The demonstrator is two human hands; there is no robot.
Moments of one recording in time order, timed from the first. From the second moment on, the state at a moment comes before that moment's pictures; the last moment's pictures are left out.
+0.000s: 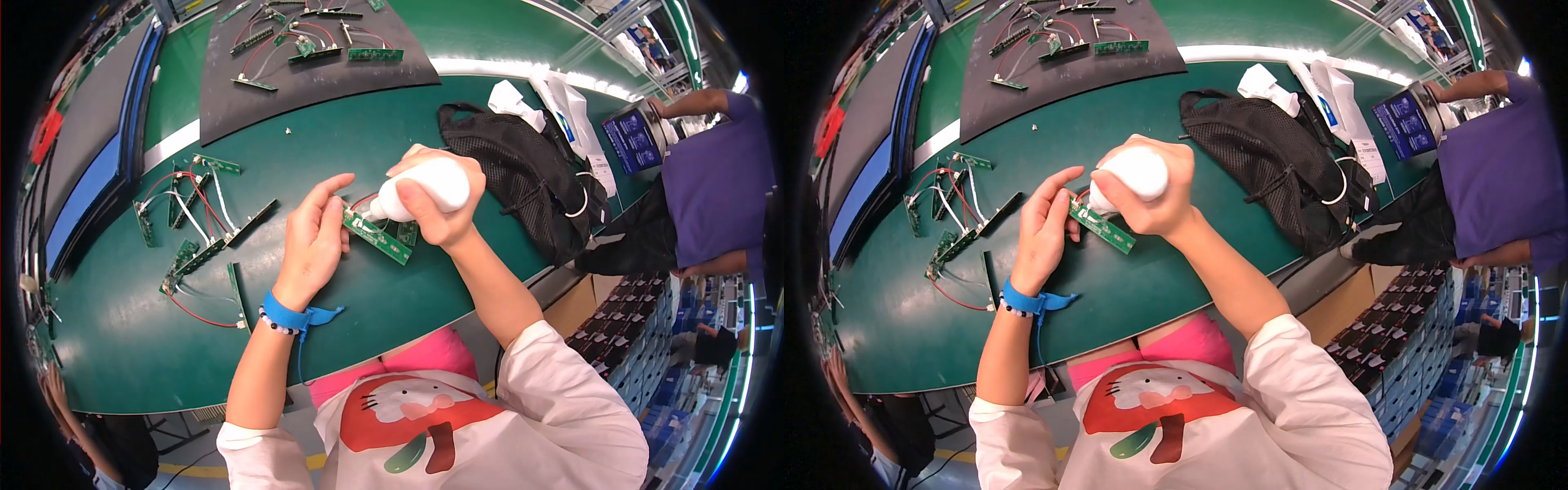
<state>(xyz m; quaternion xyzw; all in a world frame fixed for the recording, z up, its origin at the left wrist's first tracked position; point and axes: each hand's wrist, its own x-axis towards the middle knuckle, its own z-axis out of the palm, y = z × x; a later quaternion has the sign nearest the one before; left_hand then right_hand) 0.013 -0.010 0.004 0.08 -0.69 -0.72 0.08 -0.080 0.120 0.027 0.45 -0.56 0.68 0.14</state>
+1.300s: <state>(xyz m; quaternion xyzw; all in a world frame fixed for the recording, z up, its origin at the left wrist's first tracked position) -0.008 -0.191 0.140 0.11 -0.96 -0.25 0.10 -0.132 0.139 0.010 0.05 -0.09 0.95 -0.29</state>
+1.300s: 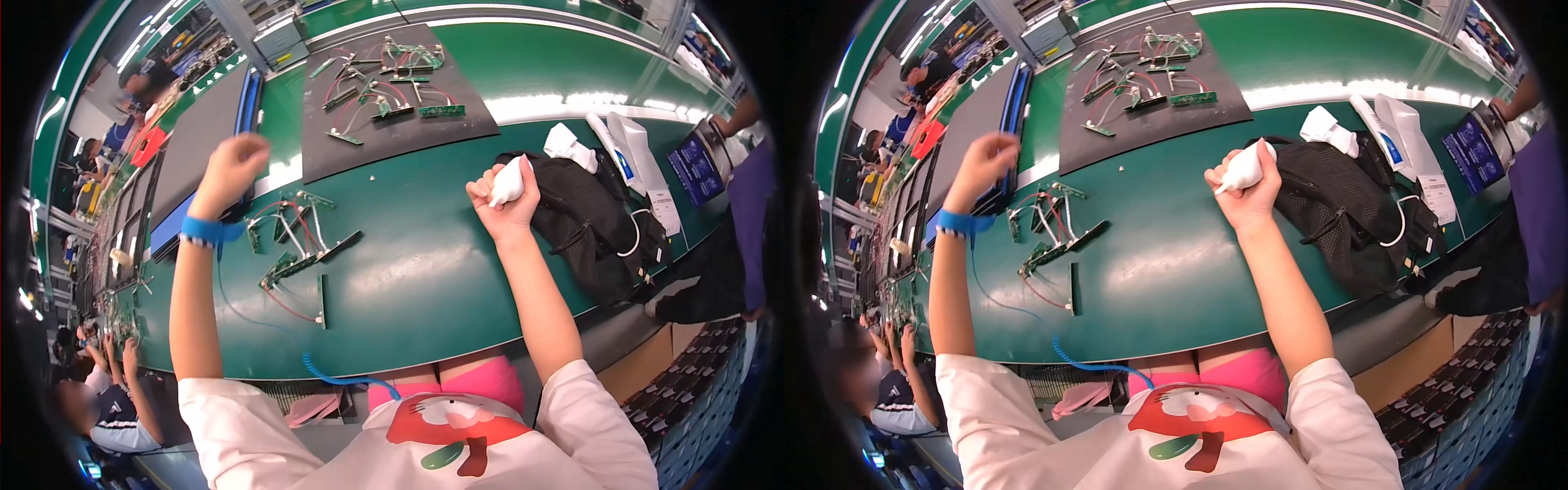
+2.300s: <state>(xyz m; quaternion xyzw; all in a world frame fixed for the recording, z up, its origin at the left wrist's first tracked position) 0.070 -0.131 0.122 0.09 -0.87 0.00 0.48 -0.131 0.139 0.008 0.00 -0.13 0.95 -0.27</state>
